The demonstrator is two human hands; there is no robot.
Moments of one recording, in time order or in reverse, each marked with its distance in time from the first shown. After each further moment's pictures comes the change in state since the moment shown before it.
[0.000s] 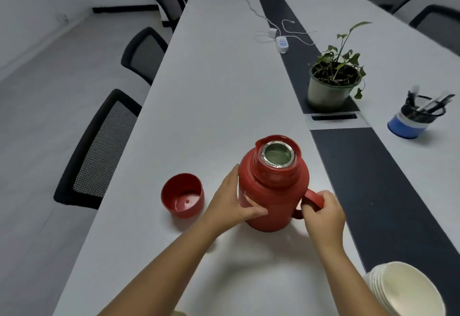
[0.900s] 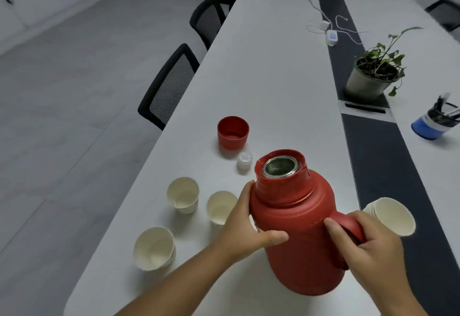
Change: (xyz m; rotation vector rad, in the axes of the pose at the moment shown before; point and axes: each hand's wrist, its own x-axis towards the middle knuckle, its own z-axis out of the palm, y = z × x) left_hand -0.233 0.041 0.021 -0.499 0.110 -0.182; right_hand -0.183 -0.070 -0.123 -0.148 -0.344 -0.424
